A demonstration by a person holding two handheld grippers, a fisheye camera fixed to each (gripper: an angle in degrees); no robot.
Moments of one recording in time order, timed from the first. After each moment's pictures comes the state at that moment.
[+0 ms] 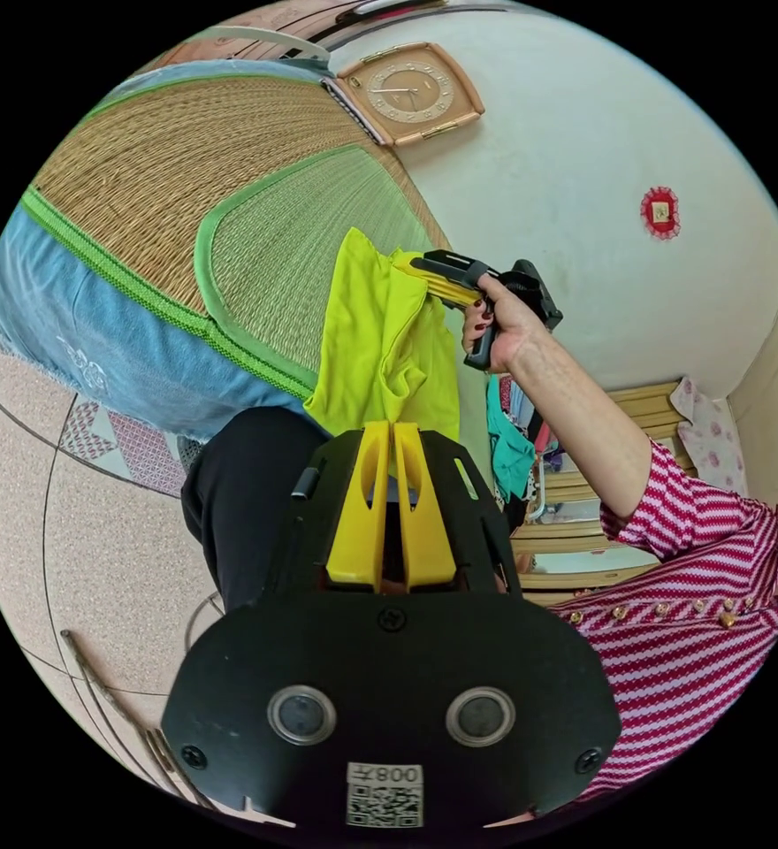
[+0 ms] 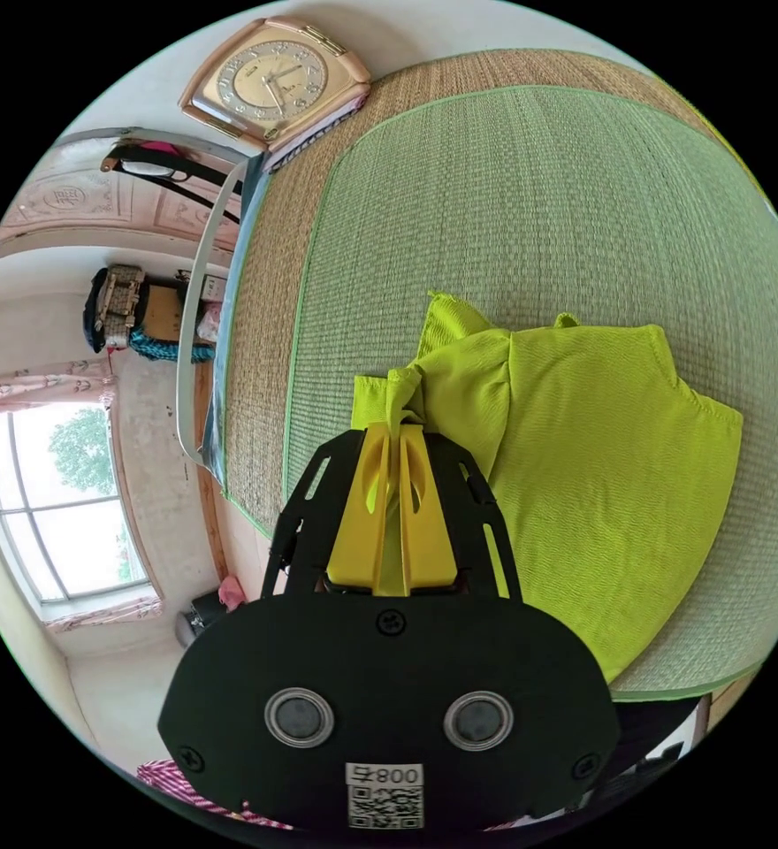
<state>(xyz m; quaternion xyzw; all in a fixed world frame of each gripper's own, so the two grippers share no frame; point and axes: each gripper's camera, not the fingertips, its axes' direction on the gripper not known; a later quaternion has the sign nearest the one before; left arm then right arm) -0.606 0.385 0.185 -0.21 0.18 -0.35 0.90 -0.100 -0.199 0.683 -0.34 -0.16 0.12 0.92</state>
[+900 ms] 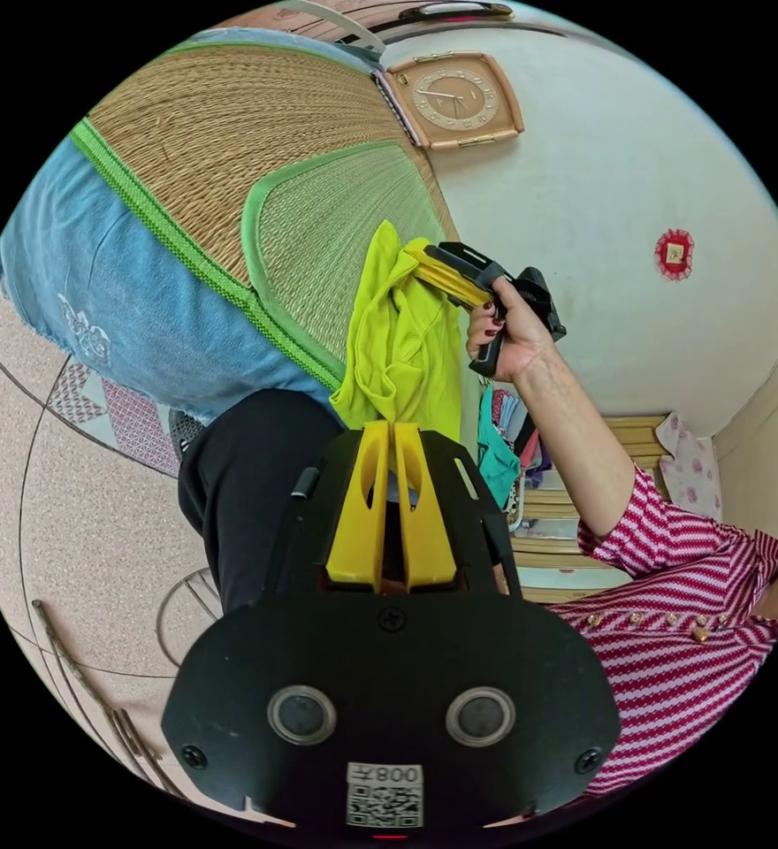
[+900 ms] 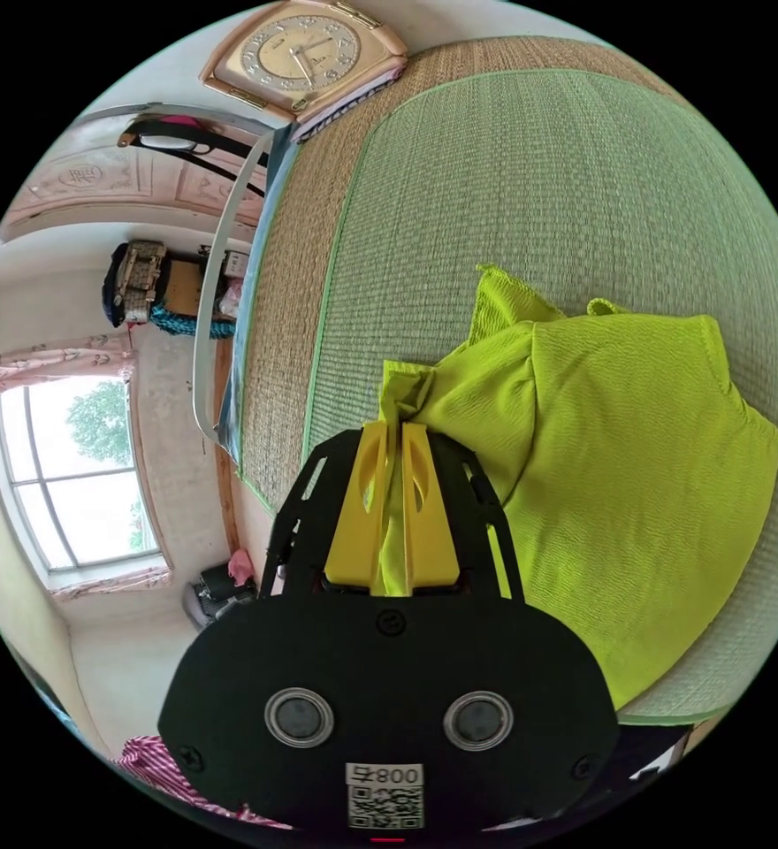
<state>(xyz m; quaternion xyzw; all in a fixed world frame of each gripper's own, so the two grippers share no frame) -0.673 0.407 0.180 -0.21 0.19 -0.40 0.87 -0.152 -0.200 0.718 -0.36 -0.22 0.09 0.90</state>
